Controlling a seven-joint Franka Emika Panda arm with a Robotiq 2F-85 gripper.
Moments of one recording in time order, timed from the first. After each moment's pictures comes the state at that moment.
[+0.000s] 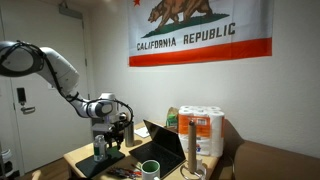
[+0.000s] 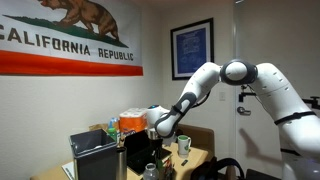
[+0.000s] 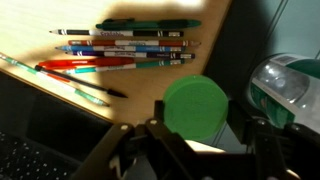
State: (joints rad) arm 0.15 0.49 0.05 -1.96 -0.18 2.45 -0.05
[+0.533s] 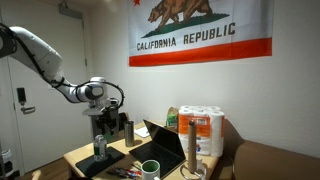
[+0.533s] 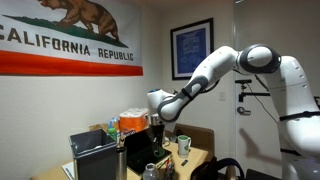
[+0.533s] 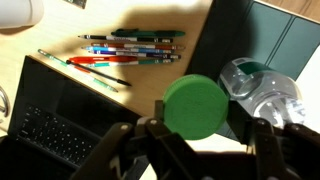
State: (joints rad) arm 0.19 0.25 0.07 -2.03 -0.21 2.31 -0.01
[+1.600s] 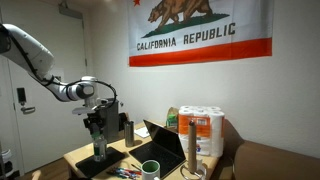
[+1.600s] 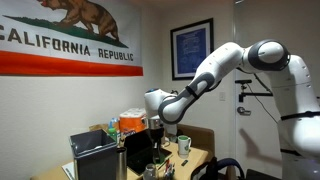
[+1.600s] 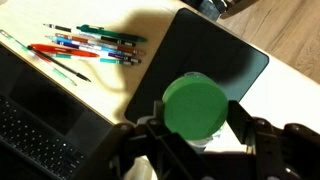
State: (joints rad) arm 0.20 0.21 0.18 -2.08 -0.19 2.27 -0.09
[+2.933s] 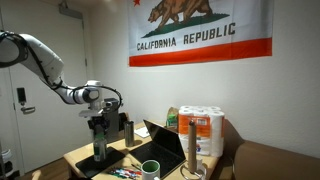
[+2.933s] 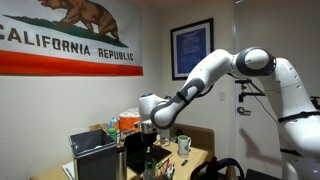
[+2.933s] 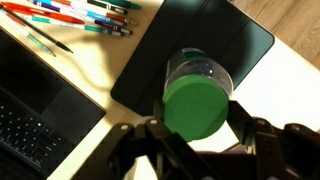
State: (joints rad) arm 0.20 0.34 0.19 -1.97 -0.17 2.32 -0.18
